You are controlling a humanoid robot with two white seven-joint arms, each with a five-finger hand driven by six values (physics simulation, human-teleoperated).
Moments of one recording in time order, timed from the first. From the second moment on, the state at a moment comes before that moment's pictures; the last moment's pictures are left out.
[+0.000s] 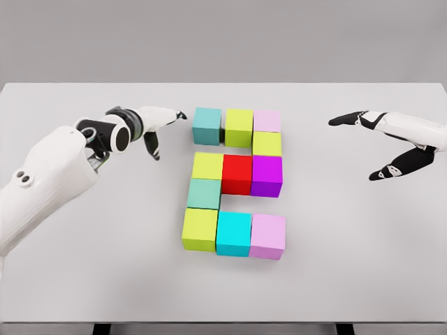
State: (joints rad) left arm -0.86 0.42 -0.95 -1.30 -0.52 0.38 -0.61; right arm -0.49 -1.03 0.53 -1.49 -0.30 -0.61 0.61
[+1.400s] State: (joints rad) left arm -1.15 0.55 -1.35 -1.29 -0.14 0.37 -0.61; right arm -0.48 -1.03 0.53 -1.48 -0.29 -0.61 0.61
